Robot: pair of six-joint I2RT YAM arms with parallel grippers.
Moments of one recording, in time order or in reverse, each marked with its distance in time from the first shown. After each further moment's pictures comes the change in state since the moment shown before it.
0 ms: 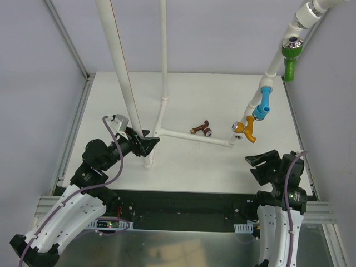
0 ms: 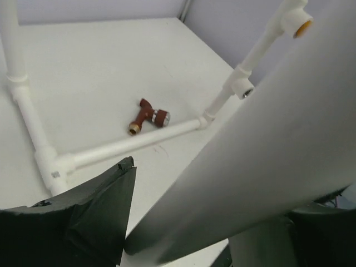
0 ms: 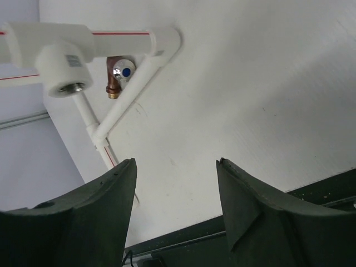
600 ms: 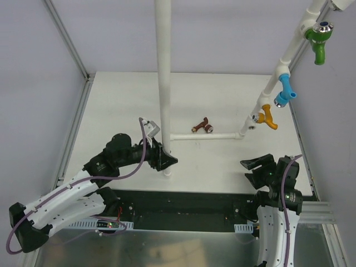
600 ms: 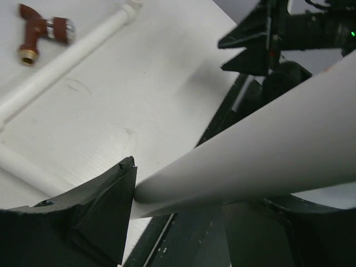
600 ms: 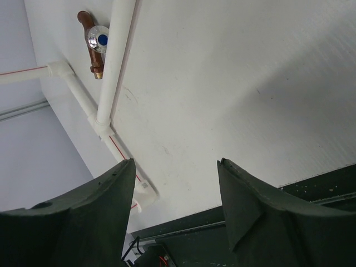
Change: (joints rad) left arm -0.197 0.196 0.082 -0.183 0.139 -0.064; right arm 0.000 -0.095 -0.138 -0.027 -0.074 0.049
